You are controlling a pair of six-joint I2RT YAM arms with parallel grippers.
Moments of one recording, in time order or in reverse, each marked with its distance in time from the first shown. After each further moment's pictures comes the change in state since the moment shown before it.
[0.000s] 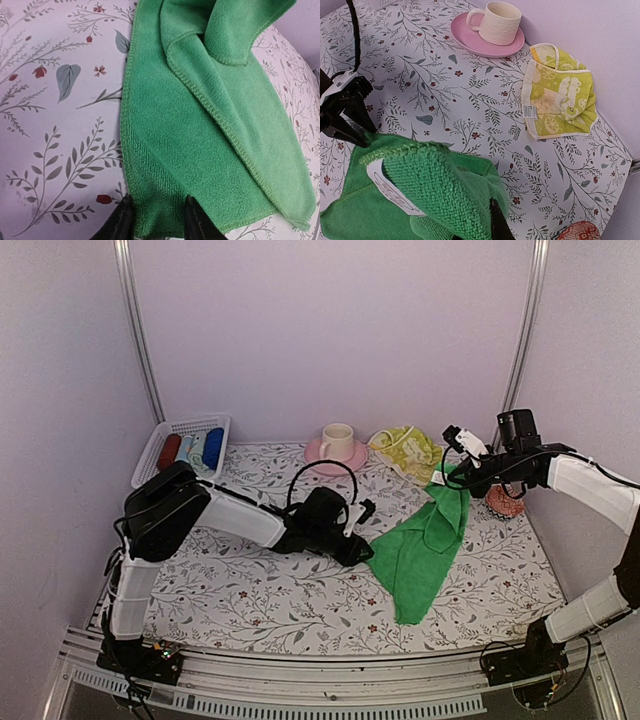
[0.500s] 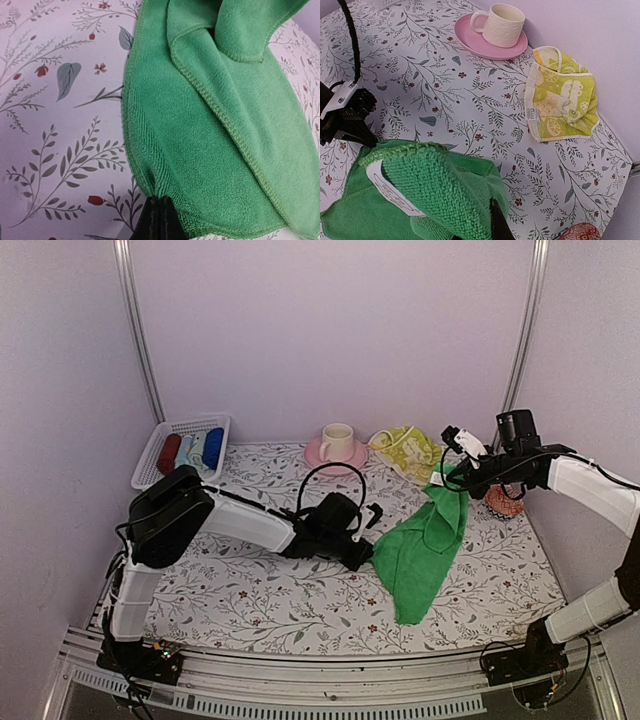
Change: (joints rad) left arm -0.063 0.018 0.064 -0.095 -0.162 0.003; right arm 0.016 -0.010 -0.007 0.004 0.003 -0.001
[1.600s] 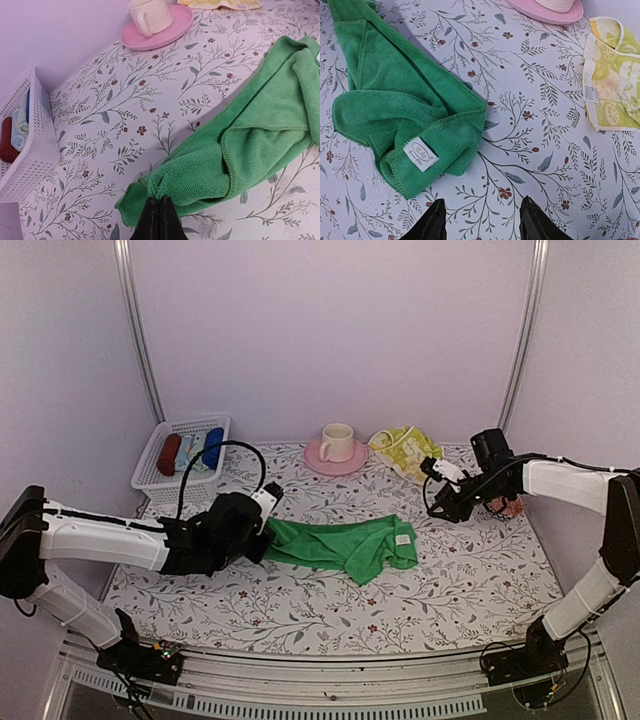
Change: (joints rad) left arm 0.034 -0.818 -0.671 -0.049 -0.667 0.207; right arm 0.054 0.154 -0.029 -0.027 -0.080 -0.080
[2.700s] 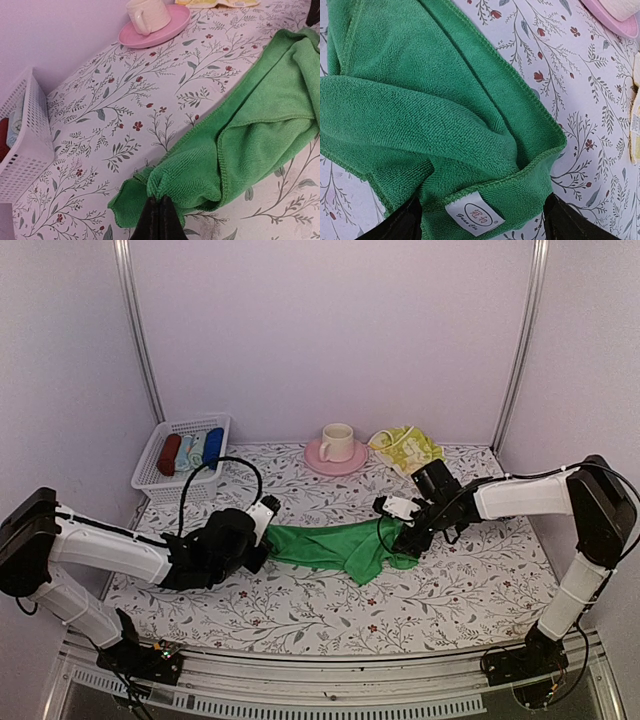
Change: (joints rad) left arm 0.000 0.022 -0.151 0.223 -0.001 0.045; right arm 0.323 0.186 -0.043 0.184 0.364 0.086
